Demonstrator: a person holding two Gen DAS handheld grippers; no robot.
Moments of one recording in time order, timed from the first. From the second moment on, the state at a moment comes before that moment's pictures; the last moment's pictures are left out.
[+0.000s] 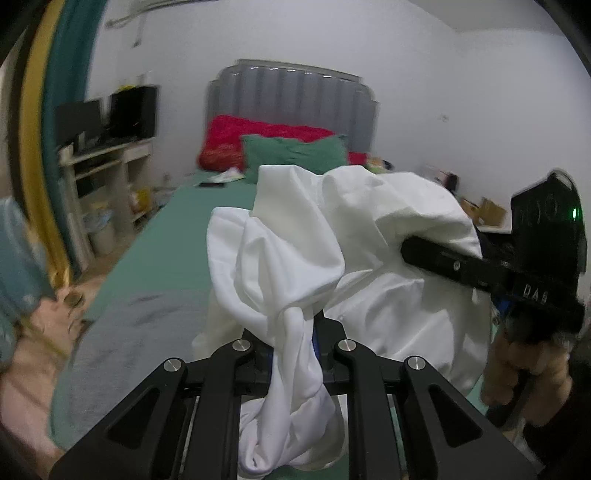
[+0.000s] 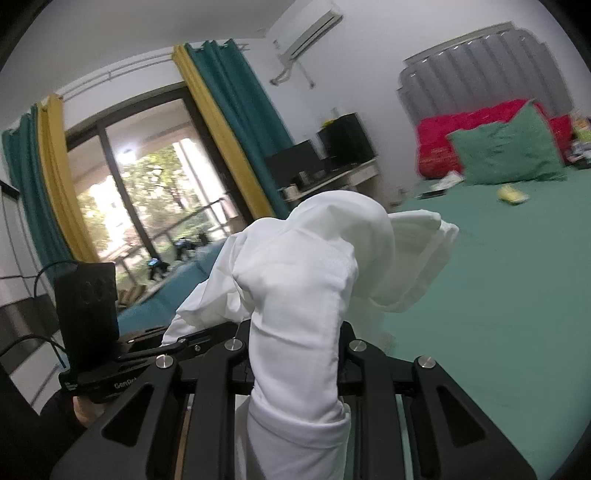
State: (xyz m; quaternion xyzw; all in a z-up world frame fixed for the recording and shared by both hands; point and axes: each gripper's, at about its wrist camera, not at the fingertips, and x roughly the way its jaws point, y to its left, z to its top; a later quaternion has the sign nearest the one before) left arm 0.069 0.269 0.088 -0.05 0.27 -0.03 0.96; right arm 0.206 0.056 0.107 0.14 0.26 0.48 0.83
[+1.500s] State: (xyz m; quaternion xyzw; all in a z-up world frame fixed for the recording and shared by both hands) left arm 0.015 0.407 0.013 -0.12 0.36 0.18 0.91; right arm 0.232 0.153 -0.015 0.03 0.45 0.41 0.79
